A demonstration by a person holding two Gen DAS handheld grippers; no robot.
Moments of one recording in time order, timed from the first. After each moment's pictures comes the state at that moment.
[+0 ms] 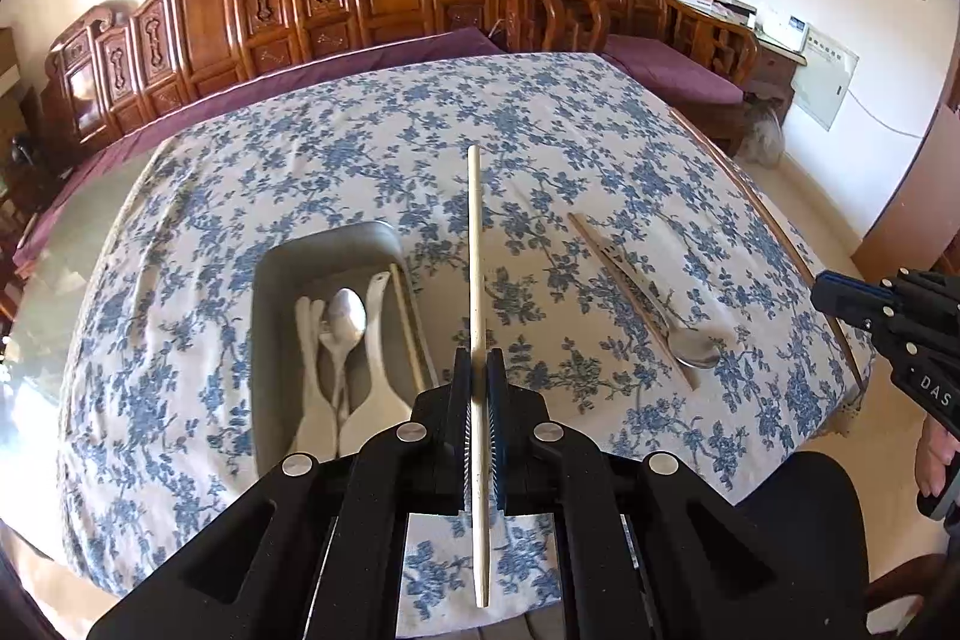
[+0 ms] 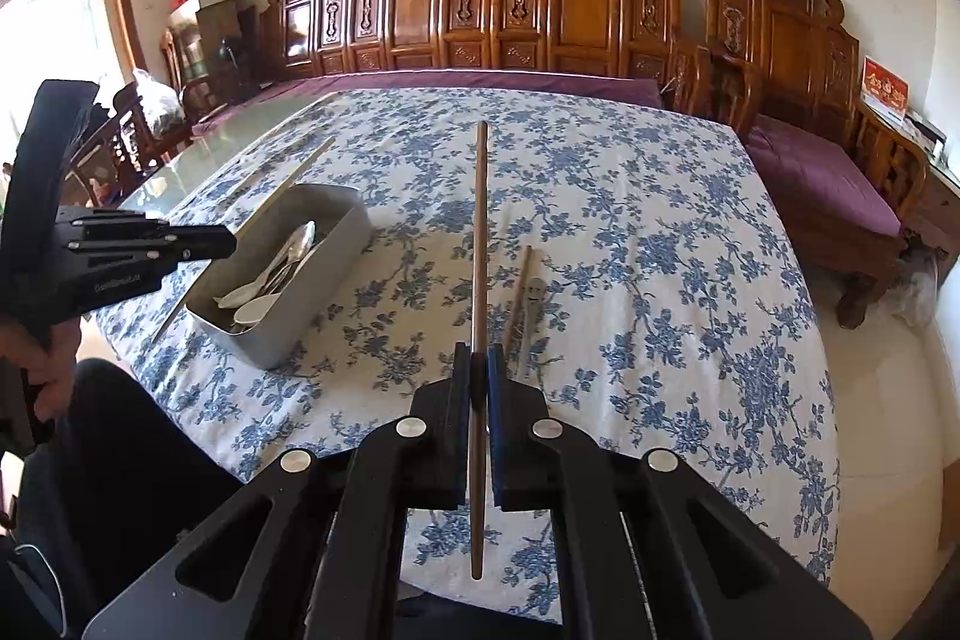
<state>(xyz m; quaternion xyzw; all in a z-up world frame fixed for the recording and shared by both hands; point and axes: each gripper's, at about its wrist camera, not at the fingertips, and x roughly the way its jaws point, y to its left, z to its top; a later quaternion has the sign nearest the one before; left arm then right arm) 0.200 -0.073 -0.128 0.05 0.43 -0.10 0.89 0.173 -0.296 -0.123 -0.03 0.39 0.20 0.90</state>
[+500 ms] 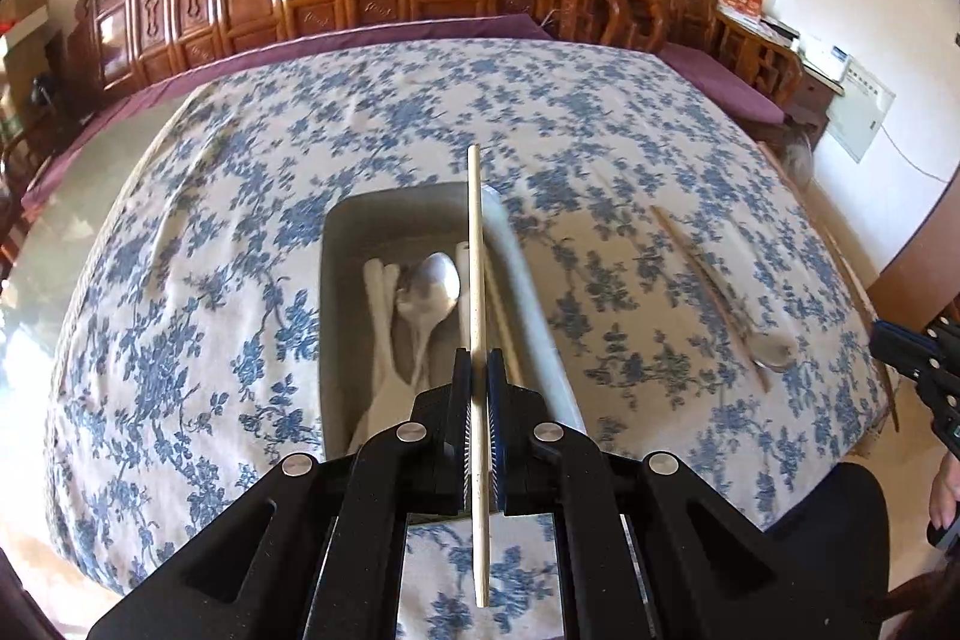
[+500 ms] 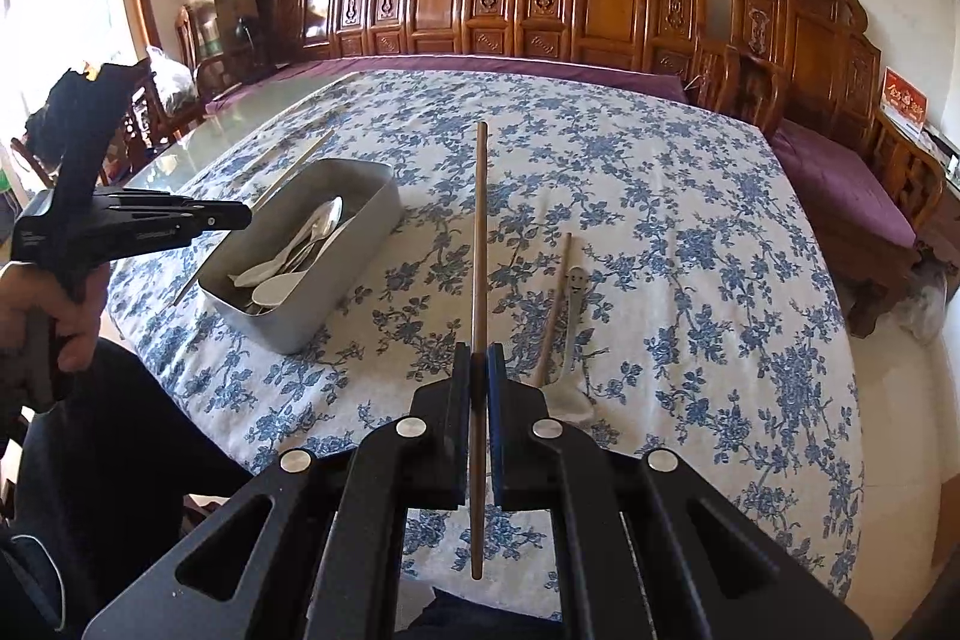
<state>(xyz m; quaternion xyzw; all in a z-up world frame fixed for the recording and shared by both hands) 0.220 -0.010 -0.160 0.01 0.45 -0.07 0.89 0.171 -0.263 -0.138 -0.05 0.40 0.21 0.89</state>
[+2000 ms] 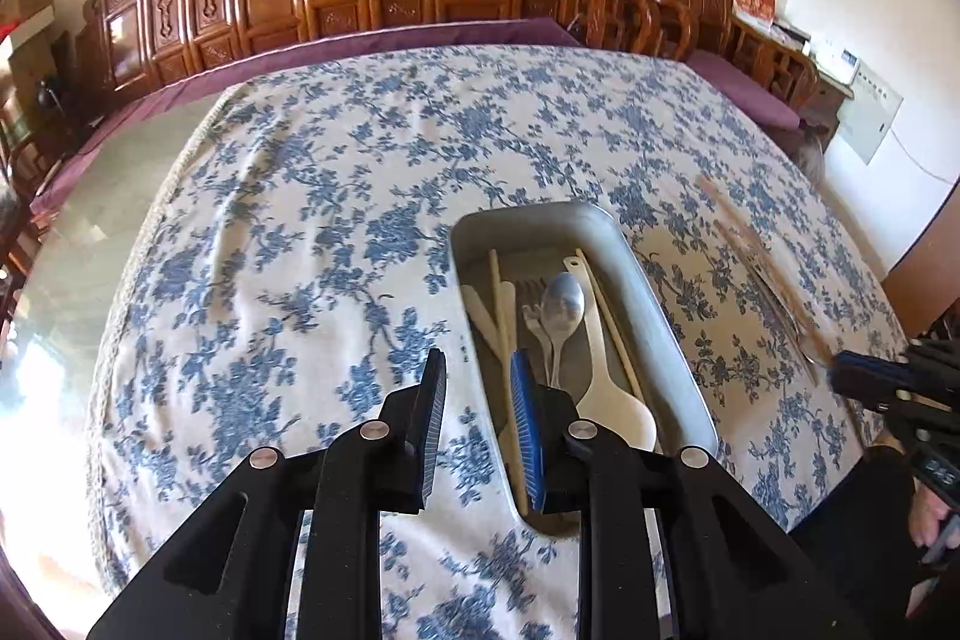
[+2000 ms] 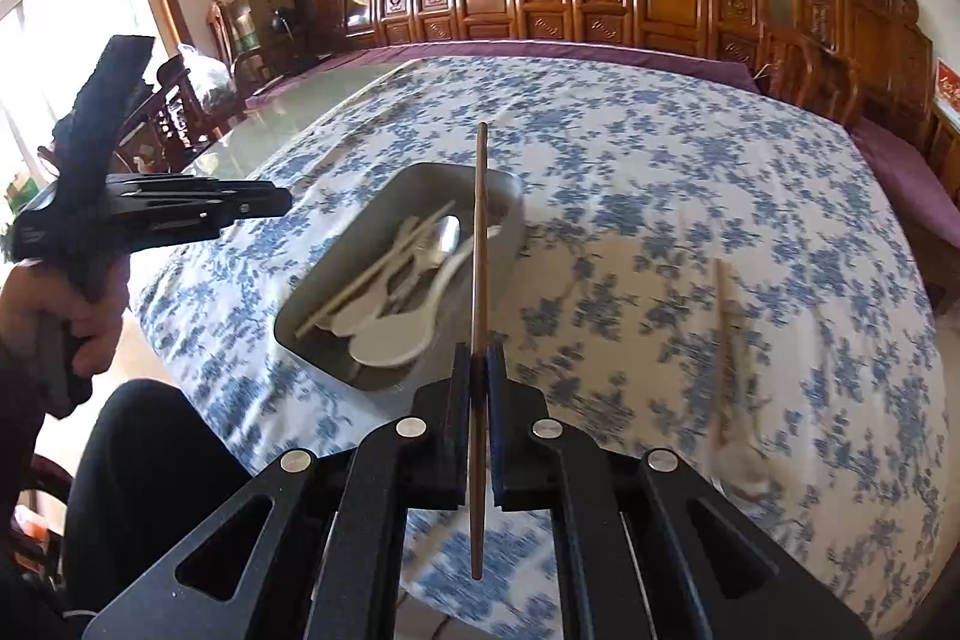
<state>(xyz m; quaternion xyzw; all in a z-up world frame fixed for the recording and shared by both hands) 0.231 0.071 -0.143 0.02 0.45 -0.07 0.89 0.202 -0.153 -0.147 -0.02 0.42 0.26 0.87</state>
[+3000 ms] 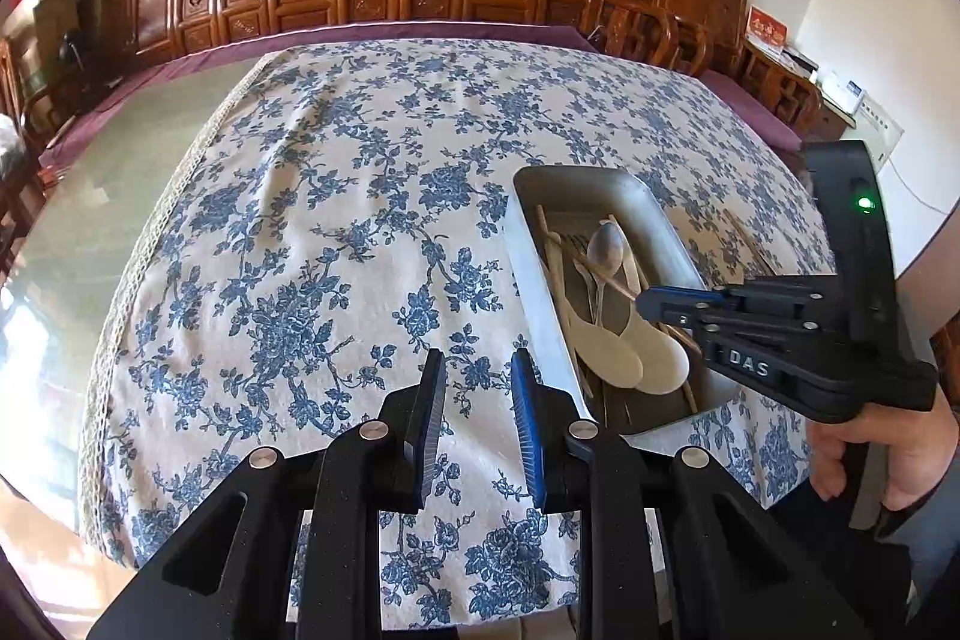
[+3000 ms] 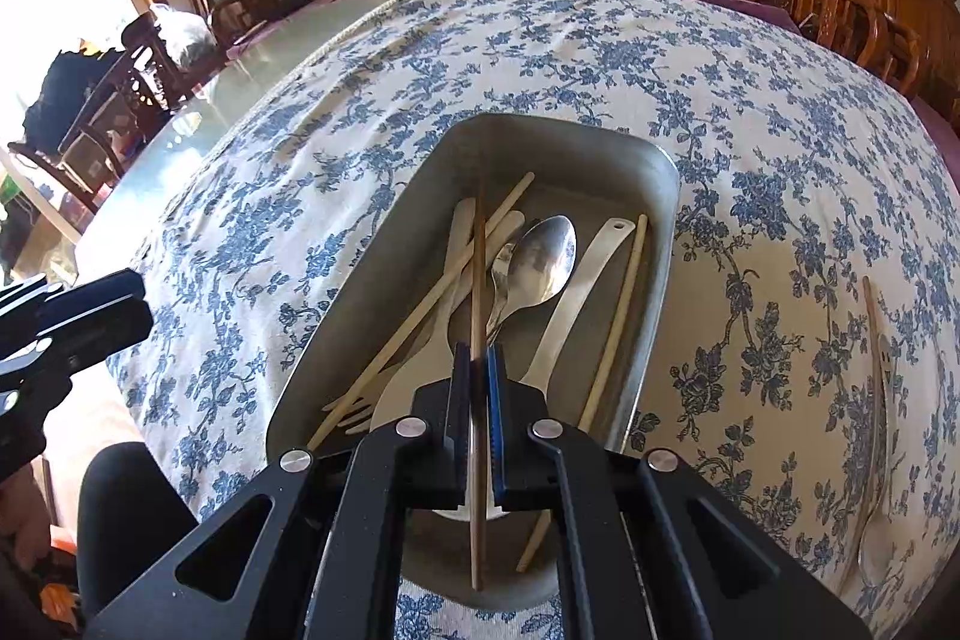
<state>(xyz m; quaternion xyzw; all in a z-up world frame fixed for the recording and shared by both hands) 0.184 0.119 -0.155 -0.02 0.44 -0.06 0.89 0.273 -0.038 -0.203 -0.03 0.50 0.25 0.83</state>
